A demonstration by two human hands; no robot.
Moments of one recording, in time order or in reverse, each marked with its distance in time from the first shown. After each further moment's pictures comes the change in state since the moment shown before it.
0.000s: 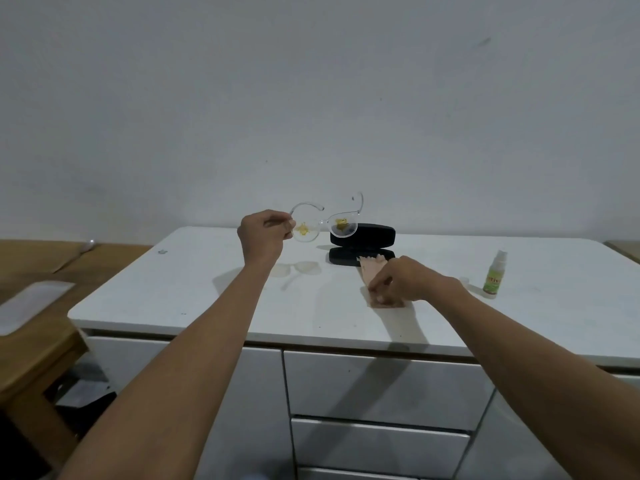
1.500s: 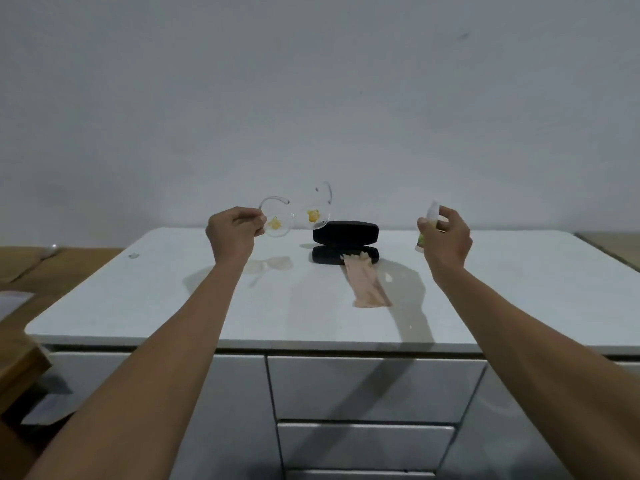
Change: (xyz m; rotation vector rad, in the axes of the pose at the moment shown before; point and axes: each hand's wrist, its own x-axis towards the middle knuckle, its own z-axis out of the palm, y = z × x) left_hand 0.011 -0.012 0.007 -0.036 0.004 -0.008; right_hand -0.016 0.057 -0.022 1.005 1.103 0.371
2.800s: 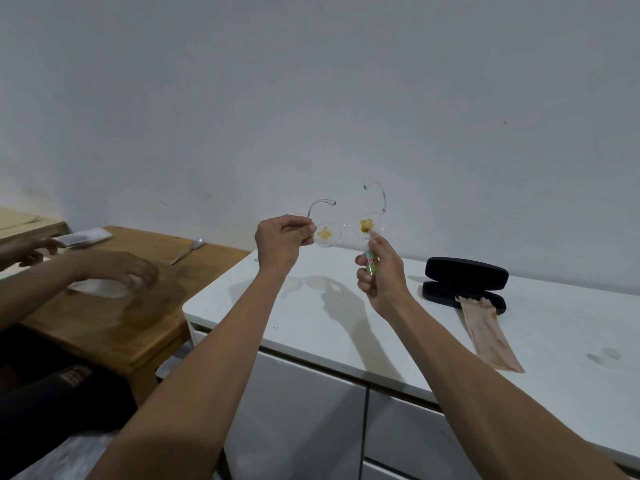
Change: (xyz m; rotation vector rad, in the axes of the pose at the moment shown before) left_hand 0.033 0.042 -0.130 -0.006 0.154 0.046; right_hand -0.169 -0.078 0.219 0.626 -0.882 0.531
